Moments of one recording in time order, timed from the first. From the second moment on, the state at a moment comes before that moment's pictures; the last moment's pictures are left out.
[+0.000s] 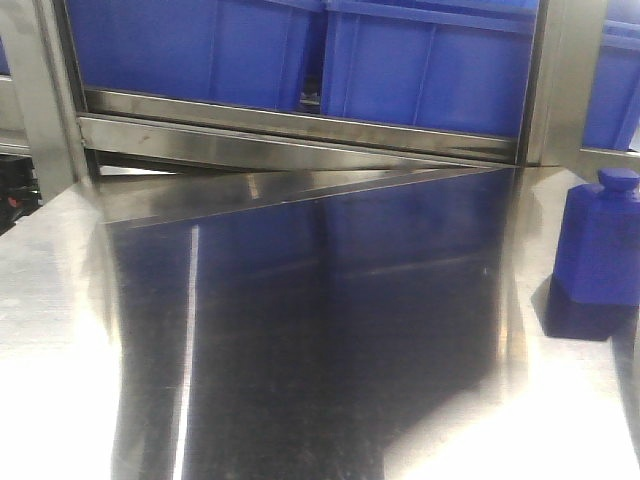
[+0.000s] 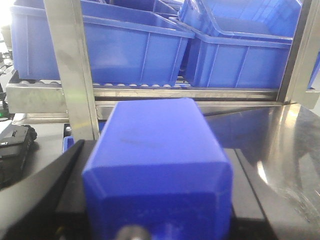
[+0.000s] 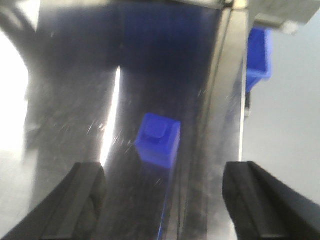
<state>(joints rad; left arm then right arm) -0.37 0.24 -0.66 0.15 0.63 -0.17 0.17 0.90 -1.01 0.10 0.93 0.00</state>
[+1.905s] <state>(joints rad) -0.37 0.12 -0.65 0.25 0.67 -0.17 0.32 1.75 -1.26 -0.10 1.01 0.34</state>
